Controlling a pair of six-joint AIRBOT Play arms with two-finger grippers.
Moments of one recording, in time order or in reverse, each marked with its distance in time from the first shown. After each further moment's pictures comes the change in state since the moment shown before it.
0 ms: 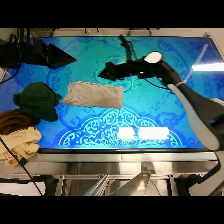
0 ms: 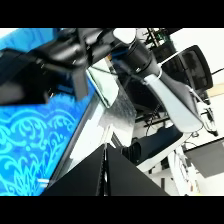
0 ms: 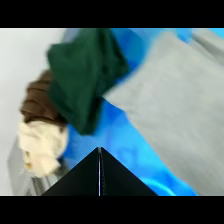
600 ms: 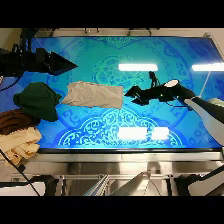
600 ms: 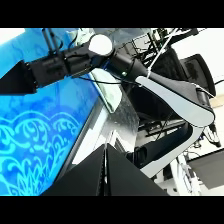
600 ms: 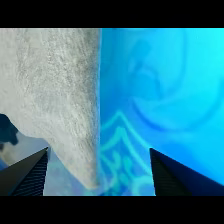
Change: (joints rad) left arm 0.006 0.064 -0.137 -0.003 0.055 0.072; right arm -0.188 0.011 -0.444 -0.004 -0.119 0.036
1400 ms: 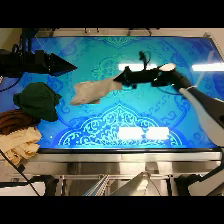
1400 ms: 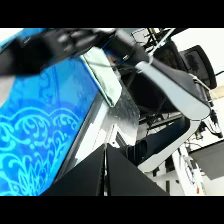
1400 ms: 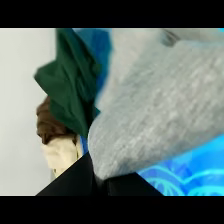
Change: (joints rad) left arm 0.000 0.001 -0.003 0.003 -0.029 0.028; right arm 0.031 0.016 0.293 0.157 0.153 0.022
